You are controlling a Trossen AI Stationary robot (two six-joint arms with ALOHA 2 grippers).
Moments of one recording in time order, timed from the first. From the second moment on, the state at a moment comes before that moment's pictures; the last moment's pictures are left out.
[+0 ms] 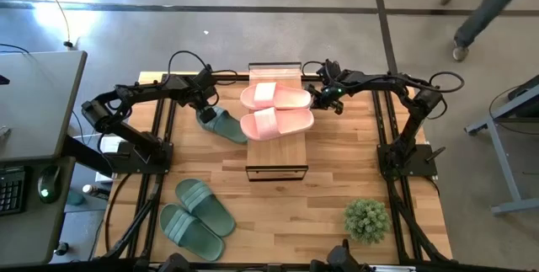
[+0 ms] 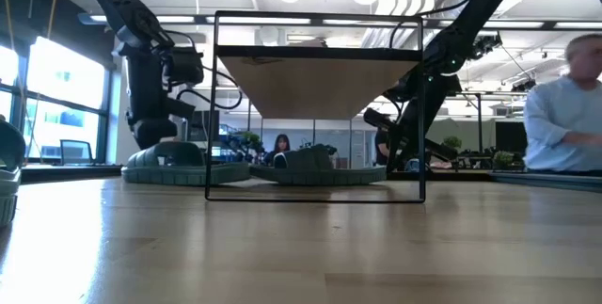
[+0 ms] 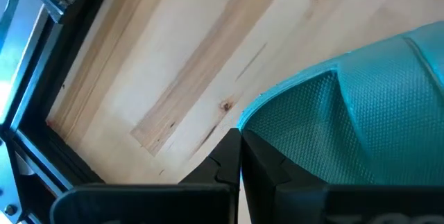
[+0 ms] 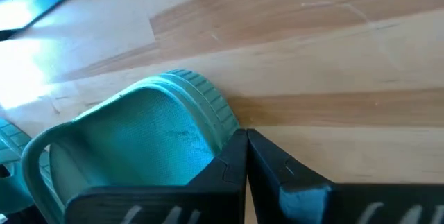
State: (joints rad) left arm 0.93 1.47 0.74 -0.59 -0.26 0.22; right arm -0.78 1.77 0.96 -0.33 -0.36 1.10
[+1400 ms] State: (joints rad) left arm 0.78 1.47 0.74 -0.64 -0.16 -0.06; right arm -0.70 1.77 0.96 -0.33 -0.42 1.07
